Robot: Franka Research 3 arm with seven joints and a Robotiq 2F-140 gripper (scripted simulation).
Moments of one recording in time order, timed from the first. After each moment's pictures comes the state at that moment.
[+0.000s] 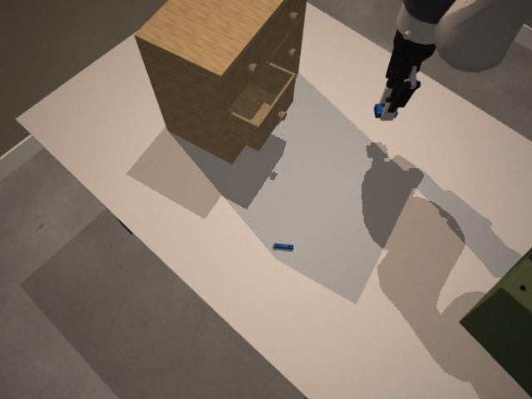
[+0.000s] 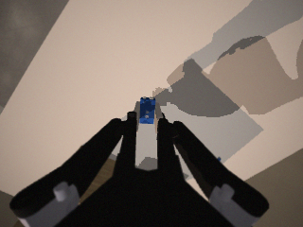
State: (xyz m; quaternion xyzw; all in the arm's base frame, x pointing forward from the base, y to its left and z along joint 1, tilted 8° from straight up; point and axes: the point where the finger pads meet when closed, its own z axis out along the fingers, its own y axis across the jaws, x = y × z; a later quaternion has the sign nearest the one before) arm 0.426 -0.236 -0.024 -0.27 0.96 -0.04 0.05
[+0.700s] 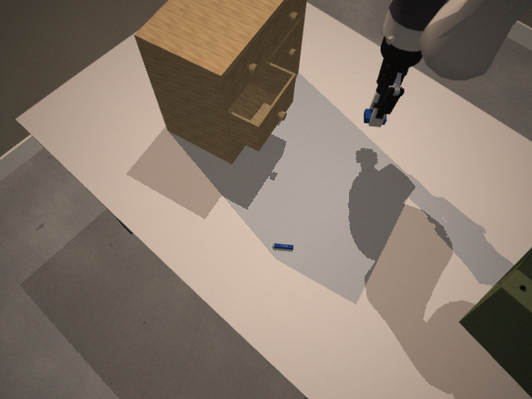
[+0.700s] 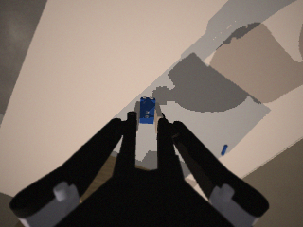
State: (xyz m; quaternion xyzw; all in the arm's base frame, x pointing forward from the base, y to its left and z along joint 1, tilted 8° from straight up) arm 0.440 -0.209 -0.023 -0.21 0.98 -0.04 0.05
